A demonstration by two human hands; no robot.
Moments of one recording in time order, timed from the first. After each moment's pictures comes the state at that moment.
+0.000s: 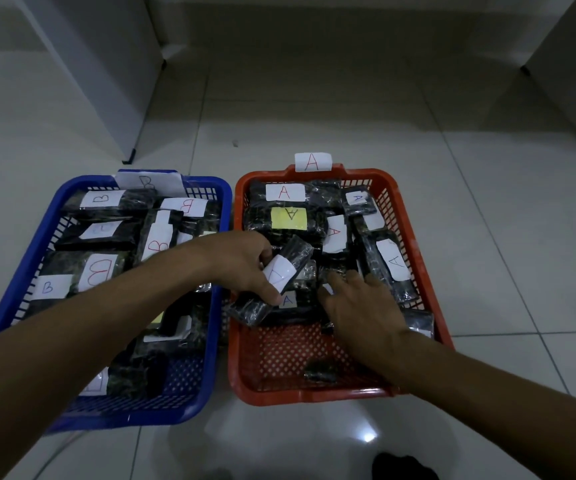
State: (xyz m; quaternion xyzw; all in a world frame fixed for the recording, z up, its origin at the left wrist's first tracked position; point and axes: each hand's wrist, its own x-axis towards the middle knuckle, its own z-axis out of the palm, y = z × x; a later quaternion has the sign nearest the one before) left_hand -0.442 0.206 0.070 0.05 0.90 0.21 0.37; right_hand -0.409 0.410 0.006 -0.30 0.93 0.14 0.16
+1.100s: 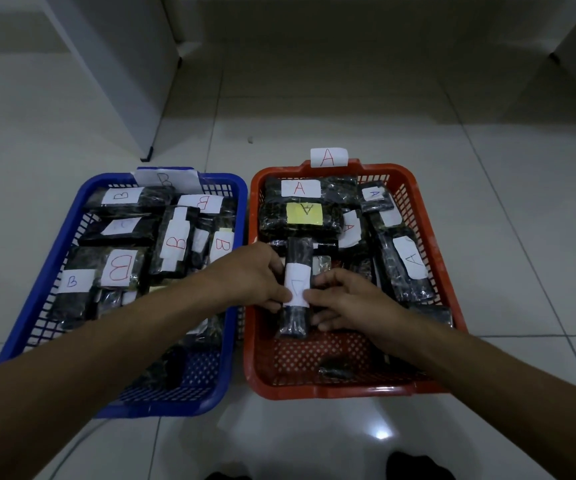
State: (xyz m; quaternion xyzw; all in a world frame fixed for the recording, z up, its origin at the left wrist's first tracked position) left_hand -0.418 0.209 0.047 -0.09 0.85 0.39 0.34; right_hand -0.416 0.387 0.010 0.09 0.70 -0.58 0.40
